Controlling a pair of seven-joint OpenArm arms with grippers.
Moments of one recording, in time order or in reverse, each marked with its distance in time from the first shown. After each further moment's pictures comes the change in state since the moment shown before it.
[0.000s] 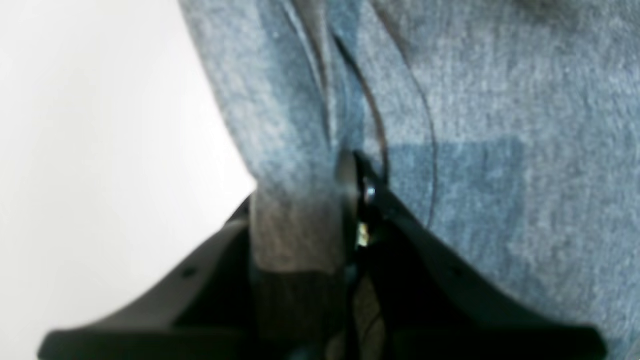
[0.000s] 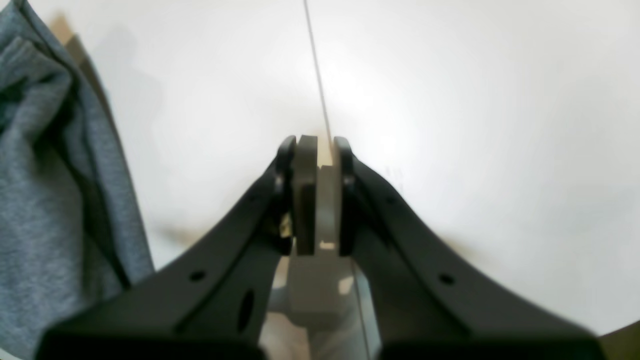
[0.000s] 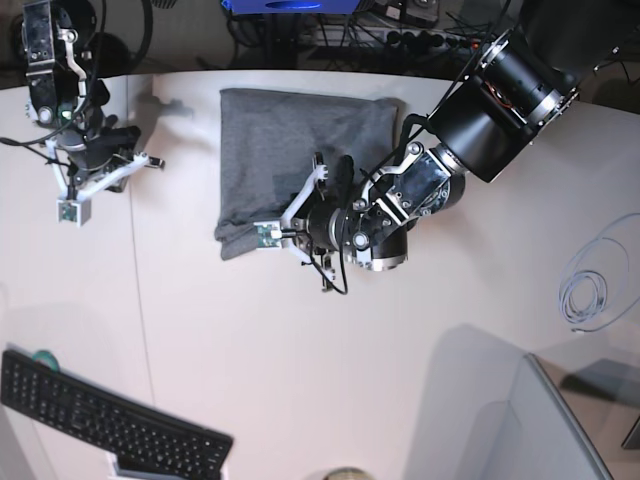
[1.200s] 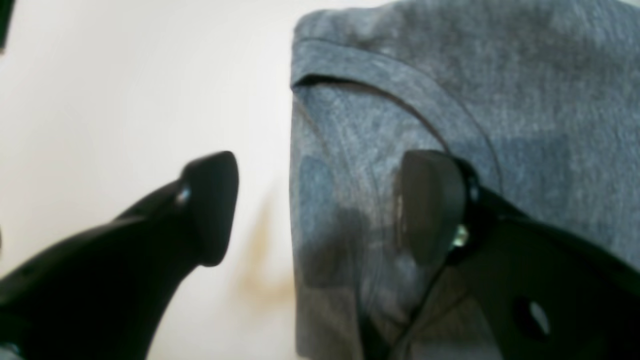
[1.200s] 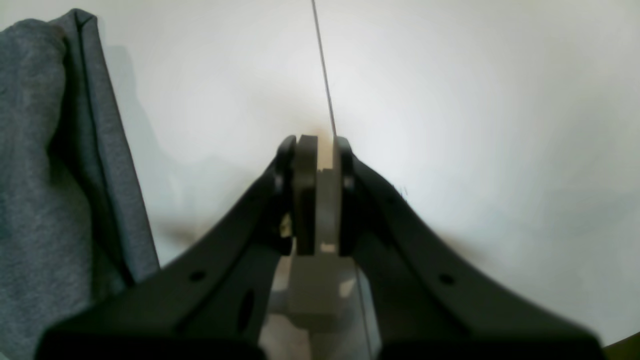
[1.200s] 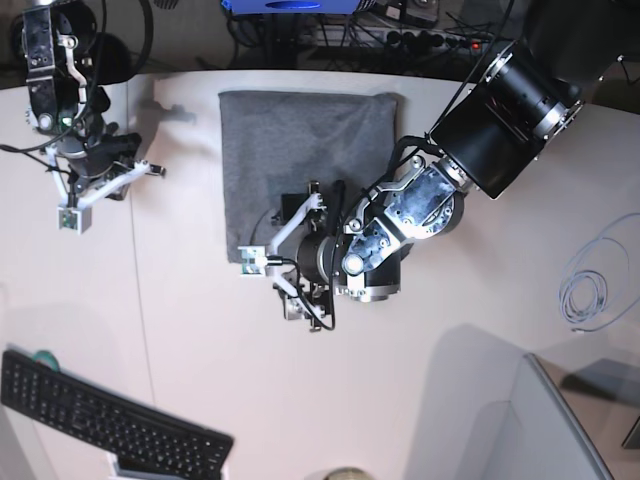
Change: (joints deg) left arm -2.9 -0.7 0.1 11.8 0.2 0.0 10.3; right arm 1.2 0.0 -0.4 0.0 0.0 0.0 0.0
